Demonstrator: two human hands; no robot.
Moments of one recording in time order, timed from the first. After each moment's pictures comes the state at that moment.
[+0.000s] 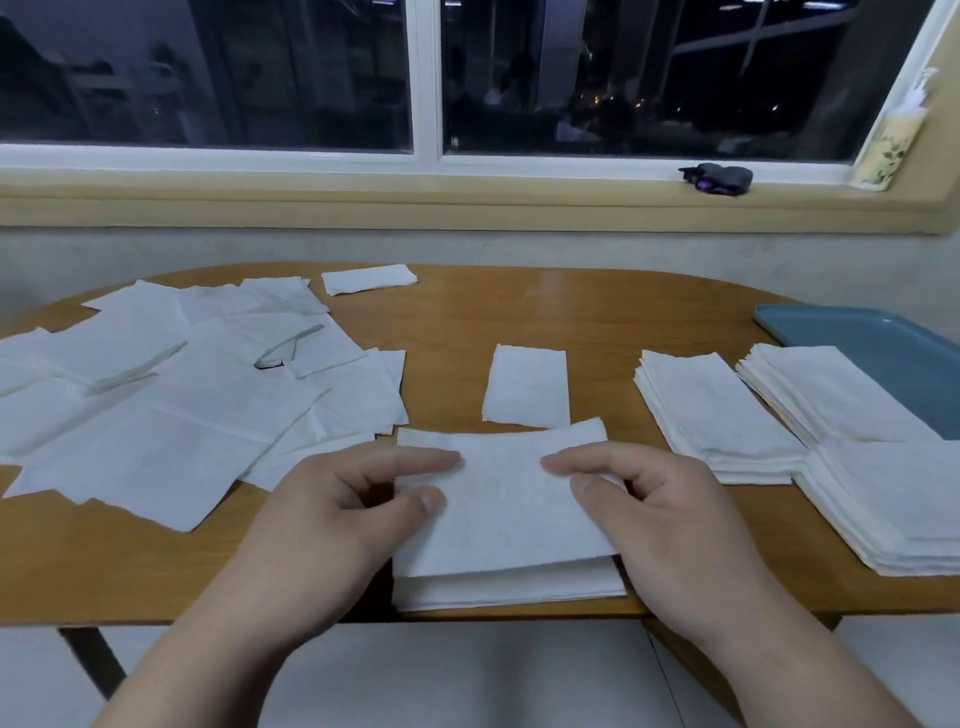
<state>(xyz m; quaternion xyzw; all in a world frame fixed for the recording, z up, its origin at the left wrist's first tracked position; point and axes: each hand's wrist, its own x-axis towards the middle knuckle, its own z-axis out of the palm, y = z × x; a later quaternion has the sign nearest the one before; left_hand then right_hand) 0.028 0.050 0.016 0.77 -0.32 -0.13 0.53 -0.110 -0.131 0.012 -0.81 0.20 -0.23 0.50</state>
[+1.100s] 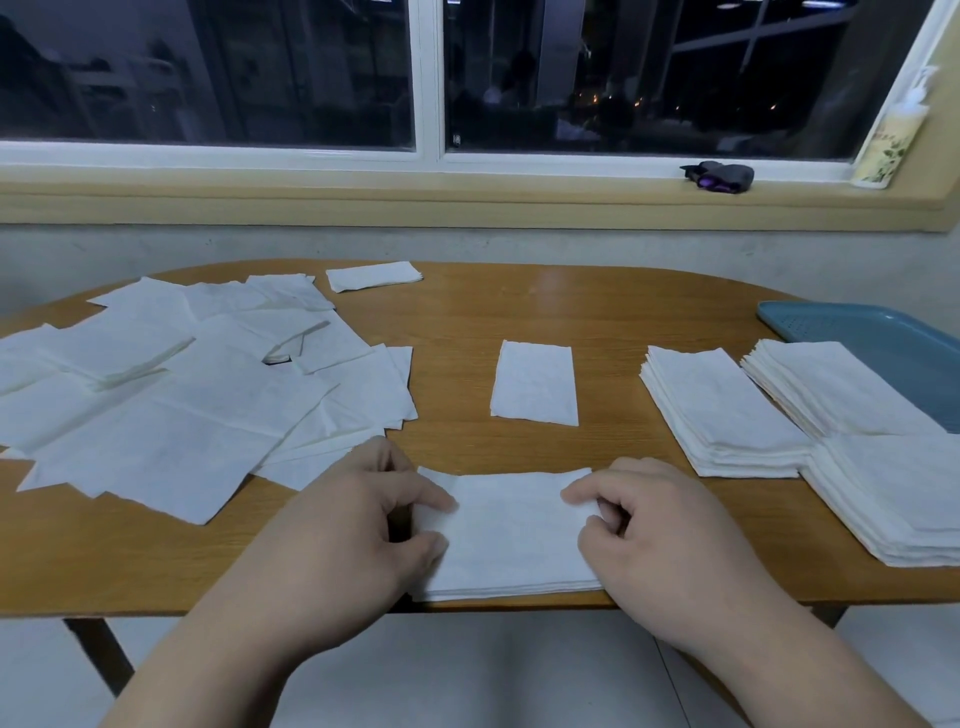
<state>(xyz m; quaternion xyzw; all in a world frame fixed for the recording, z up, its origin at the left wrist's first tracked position) 0.042 0.058 0.000 0.84 -0.40 -0.10 0.34 -0.107 -0.137 -0.014 -0.93 0.22 -0.19 0.22</state>
